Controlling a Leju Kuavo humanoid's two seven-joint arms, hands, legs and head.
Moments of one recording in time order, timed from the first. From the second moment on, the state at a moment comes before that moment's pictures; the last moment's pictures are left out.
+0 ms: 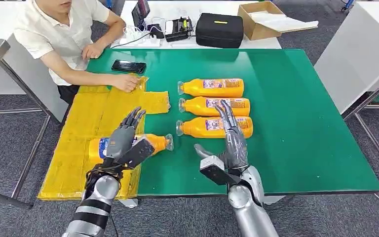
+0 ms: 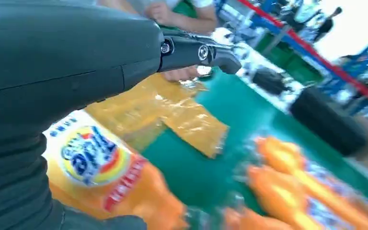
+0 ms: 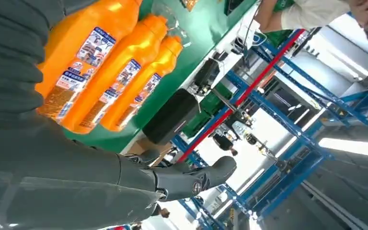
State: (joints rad) left arm -0.31 -0.30 -0.11 -1.14 -0.91 0.06 -0.31; right arm -0.12 0.16 0.20 -1.36 0.82 -0.25 -0.62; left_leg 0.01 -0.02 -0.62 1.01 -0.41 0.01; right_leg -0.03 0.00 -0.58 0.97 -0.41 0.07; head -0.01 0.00
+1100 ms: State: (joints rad) left arm -0.13 -0.30 -0.40 -1.38 -0.41 -0.08 -0.37; right arm -0.24 -0.04 0.15 -0.95 1.41 -0.34 -0.19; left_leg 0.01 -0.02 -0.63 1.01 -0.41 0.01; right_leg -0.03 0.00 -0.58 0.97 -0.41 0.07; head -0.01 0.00
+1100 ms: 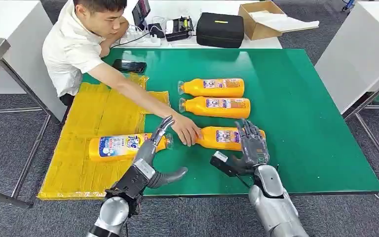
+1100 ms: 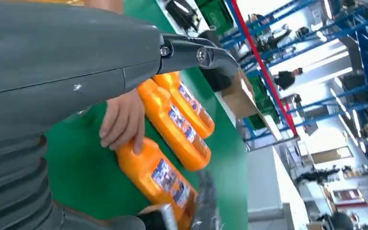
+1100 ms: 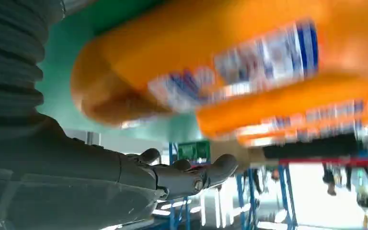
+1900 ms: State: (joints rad) left arm -0.08 -0.29 -0.40 -1.43 -0.39 -0.09 -0.35; right arm -0.33 -0.11 0.22 -0.92 1.57 -0.17 0.03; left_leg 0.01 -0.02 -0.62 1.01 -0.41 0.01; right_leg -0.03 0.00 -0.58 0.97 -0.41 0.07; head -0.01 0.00
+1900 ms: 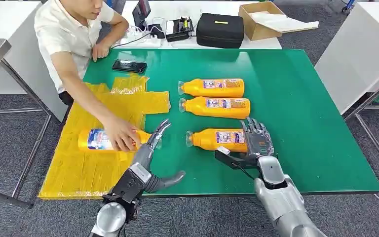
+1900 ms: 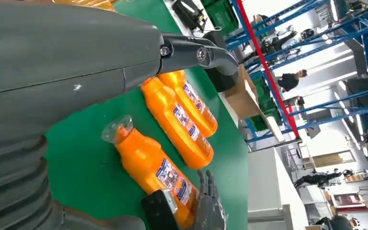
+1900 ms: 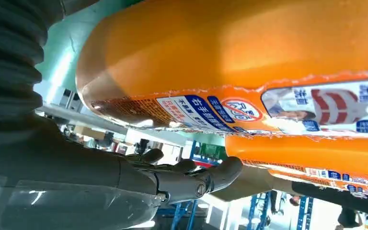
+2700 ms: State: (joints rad) left arm -0.09 -0.29 -0.42 -1.39 -0.34 -0.13 -0.39; right arm -0.46 -0.20 0.15 -0.61 1.19 -0.05 -0.35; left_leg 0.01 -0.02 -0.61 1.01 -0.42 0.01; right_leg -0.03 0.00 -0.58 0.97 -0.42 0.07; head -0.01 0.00
